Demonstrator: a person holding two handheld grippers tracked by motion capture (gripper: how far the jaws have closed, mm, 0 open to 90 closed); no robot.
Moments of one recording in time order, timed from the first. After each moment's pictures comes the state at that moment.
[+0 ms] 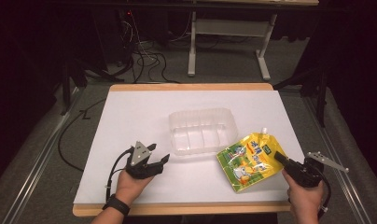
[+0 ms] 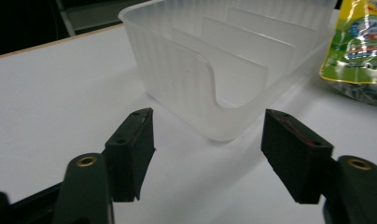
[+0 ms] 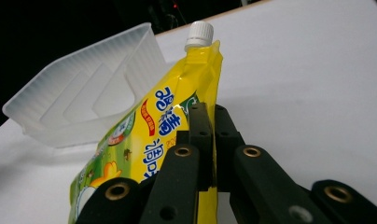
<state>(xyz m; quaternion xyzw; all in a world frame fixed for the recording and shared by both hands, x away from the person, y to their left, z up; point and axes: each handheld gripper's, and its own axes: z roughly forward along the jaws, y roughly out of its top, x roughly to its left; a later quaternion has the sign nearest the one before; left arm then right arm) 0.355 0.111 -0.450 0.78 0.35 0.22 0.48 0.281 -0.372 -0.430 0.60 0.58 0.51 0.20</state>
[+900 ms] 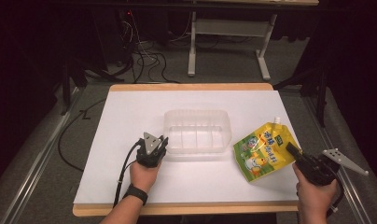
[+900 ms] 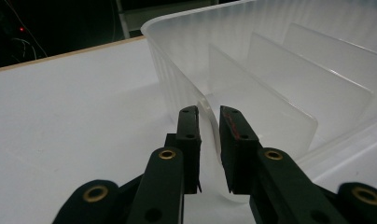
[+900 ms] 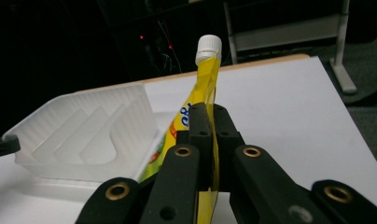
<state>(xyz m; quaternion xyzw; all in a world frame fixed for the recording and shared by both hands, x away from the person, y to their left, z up) 0.380 0.091 -0.456 0.73 0.41 0.29 0.46 0.269 -0.378 -0.394 0.56 0.57 0.53 0.29</state>
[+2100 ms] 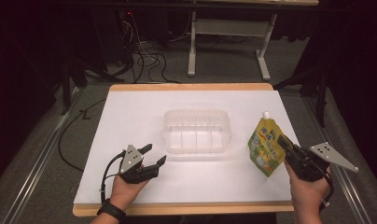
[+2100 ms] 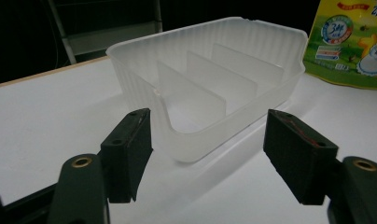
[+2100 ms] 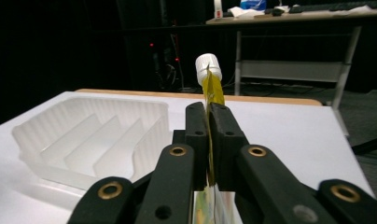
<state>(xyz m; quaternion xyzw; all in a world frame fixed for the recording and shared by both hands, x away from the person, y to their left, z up) 0.330 0.137 -0.435 0.76 0.32 0.23 0.52 0.273 -0.342 -0.368 0.50 0.60 0.52 0.34</state>
